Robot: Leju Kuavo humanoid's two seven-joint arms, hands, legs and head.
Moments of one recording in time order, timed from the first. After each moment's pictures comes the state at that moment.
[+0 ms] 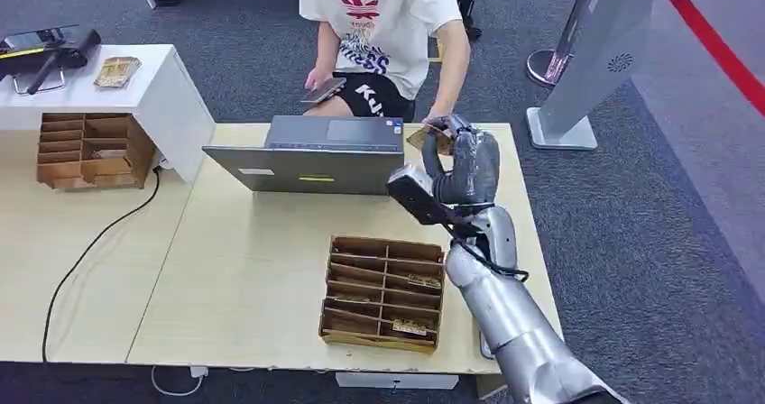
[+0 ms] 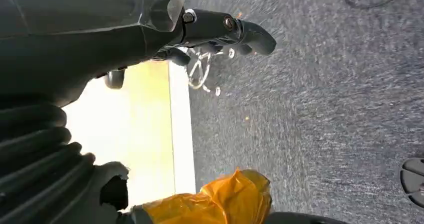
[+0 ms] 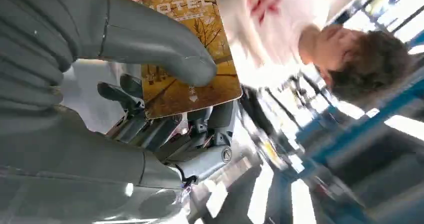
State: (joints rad) left arm -0.11 -0.07 -1.44 -0.11 1.13 0.26 0.34; right arm -0.59 0.21 0.31 -0.99 0.70 -0.52 -0.32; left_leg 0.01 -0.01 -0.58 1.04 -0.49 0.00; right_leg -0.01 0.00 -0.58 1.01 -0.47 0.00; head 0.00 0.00
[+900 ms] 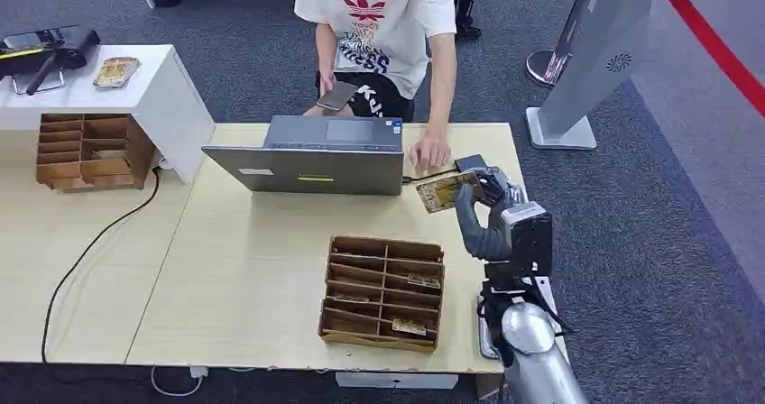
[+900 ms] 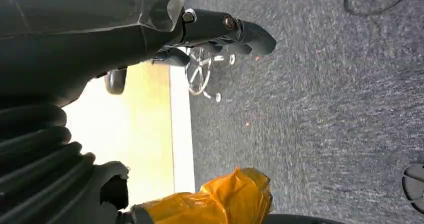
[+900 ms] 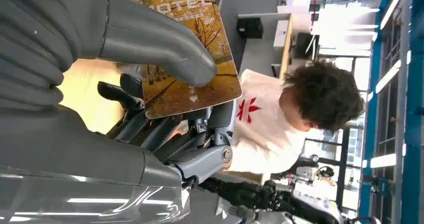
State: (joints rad) left arm -0.11 -0.08 -1.47 -0.11 1.09 0.27 0.36; right arm -0.24 0.09 0.30 -1.48 0.09 -0.21 -0.30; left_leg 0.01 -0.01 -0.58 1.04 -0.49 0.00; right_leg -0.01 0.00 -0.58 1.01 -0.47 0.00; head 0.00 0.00
